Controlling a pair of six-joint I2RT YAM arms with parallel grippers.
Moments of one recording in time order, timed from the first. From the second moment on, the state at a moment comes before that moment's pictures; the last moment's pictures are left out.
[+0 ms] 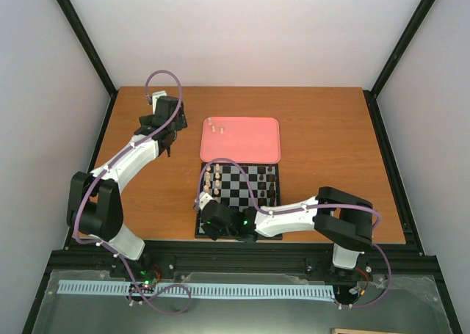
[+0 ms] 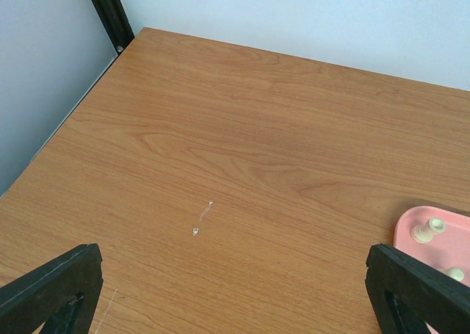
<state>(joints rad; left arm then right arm) -0.29 1.57 1.17 -0.26 -0.55 -0.36 1.33 1.75 0.93 0.03 0.25 0.29</state>
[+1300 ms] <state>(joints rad) -0.29 1.56 1.17 -0.26 -0.55 -0.36 1.20 1.57 1.15 -0.22 0.40 0.21</state>
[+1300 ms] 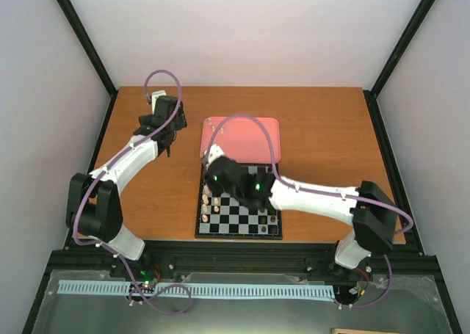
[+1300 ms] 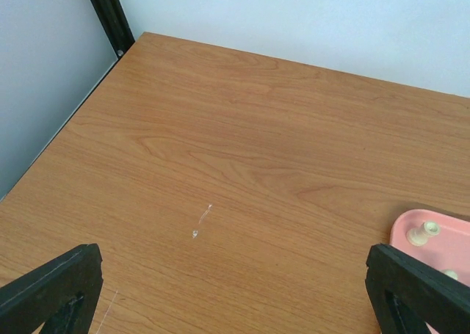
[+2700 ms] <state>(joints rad) -0.29 1.58 1.17 -0.26 -0.55 -0.36 0.66 2.51 2.16 -0.47 0.05 0.04</state>
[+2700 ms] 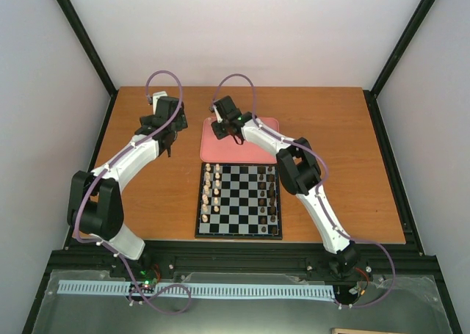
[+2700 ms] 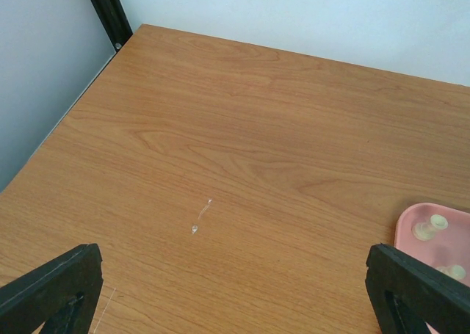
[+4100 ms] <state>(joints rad) -0.29 1.58 1.17 -0.26 -0.56 -0.36 0.62 2.58 2.25 -0.53 0.01 0.03</state>
